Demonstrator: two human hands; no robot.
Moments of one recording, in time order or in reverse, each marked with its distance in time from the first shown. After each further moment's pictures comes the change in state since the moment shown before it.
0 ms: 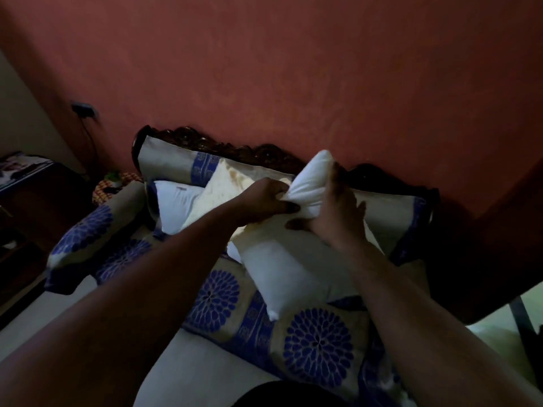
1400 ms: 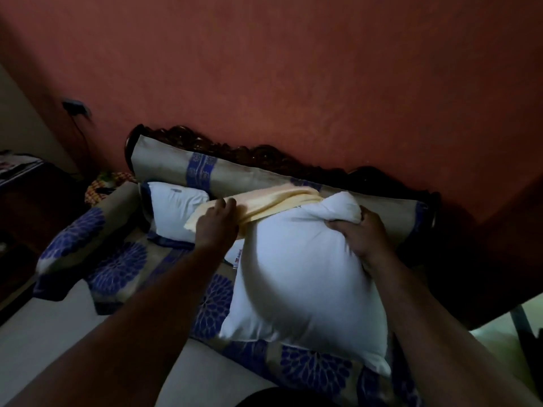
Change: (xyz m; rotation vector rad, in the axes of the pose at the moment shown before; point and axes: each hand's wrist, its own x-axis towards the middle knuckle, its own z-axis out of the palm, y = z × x) left_hand -0.005 -0.116 0.022 0.695 0.320 -0.261; right_hand 0.021 0.071 0.011 0.806 -0.011 0.321
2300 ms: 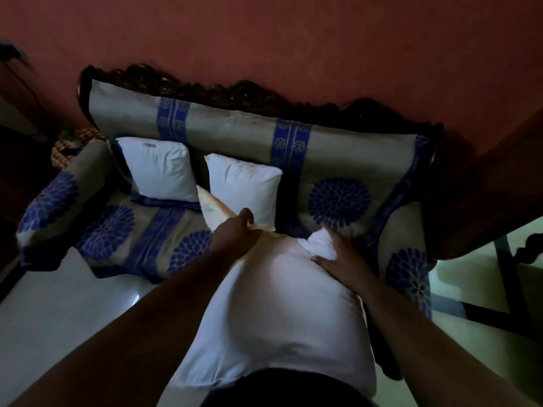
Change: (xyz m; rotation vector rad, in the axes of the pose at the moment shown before) left_hand -0.059 0.042 0.101 -0.325 -0.469 -0.125; right_hand -0.060 0.168 0.012 -0.528 -0.413 0.250
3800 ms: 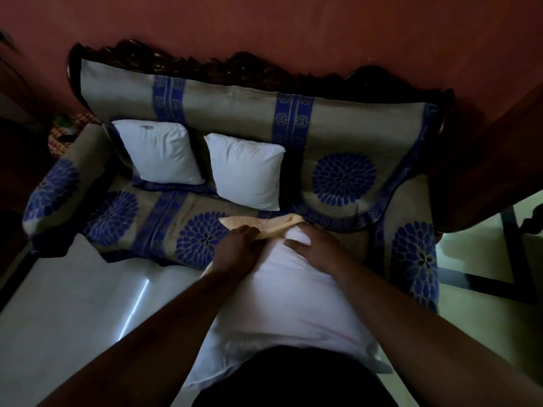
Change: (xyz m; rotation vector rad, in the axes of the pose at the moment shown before) left_hand -0.069 -0.038 0.041 0.094 0.131 0.292; right_hand -0.012 -0.040 0.057 -0.108 -0.108 -0.003
